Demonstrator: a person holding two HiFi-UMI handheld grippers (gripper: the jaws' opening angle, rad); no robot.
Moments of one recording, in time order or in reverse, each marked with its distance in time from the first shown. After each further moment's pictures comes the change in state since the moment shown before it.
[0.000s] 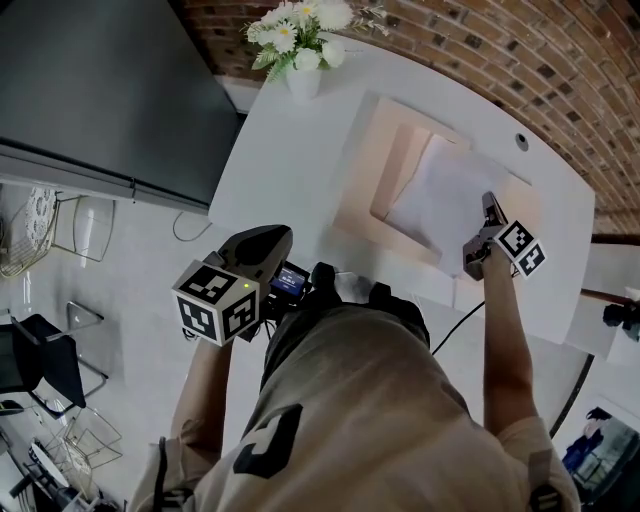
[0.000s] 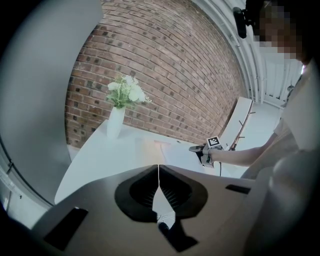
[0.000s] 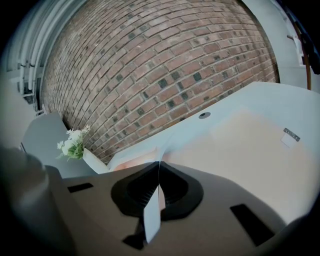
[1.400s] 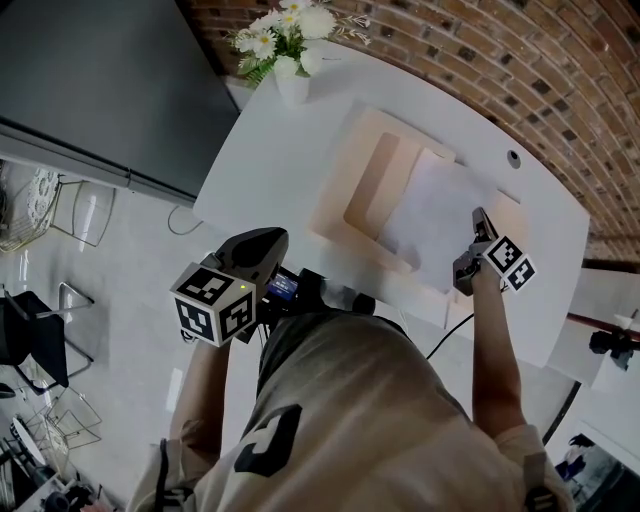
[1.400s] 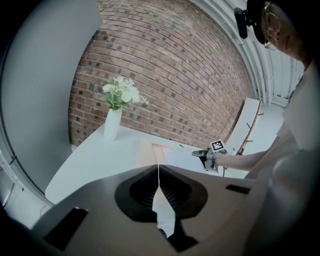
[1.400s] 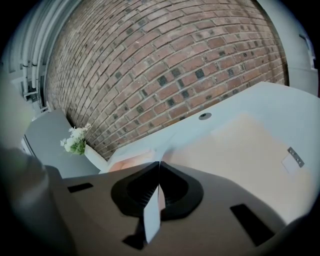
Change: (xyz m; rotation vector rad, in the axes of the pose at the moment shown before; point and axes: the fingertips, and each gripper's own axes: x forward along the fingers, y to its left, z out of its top) left arm 0.026 -0.037 0.009 -0.036 -0.041 0.077; right arm 0.004 -0.024 0.015 -0.039 0.072 0.043
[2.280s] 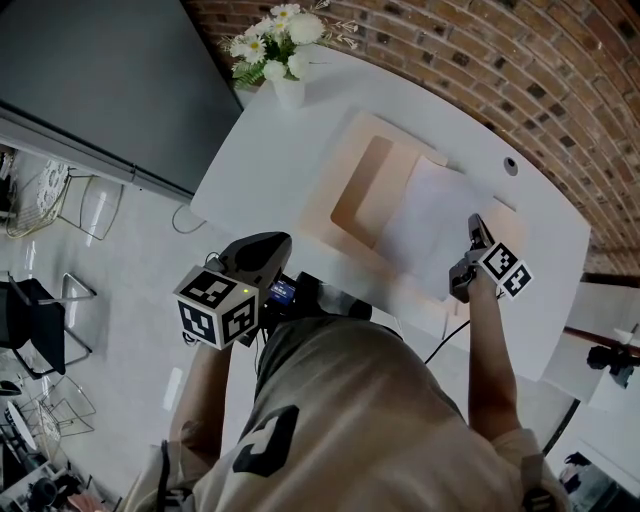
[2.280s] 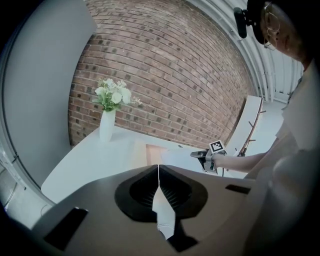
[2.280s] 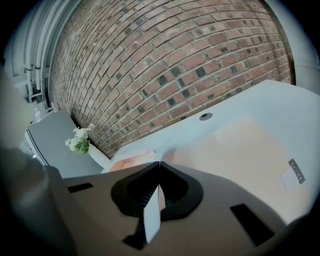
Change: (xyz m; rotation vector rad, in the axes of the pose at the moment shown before) left arm 0.010 -0.039 0.000 0.011 -0.013 0.038; right arm -0.001 -0.014 0.007 -0.018 0.028 0.055
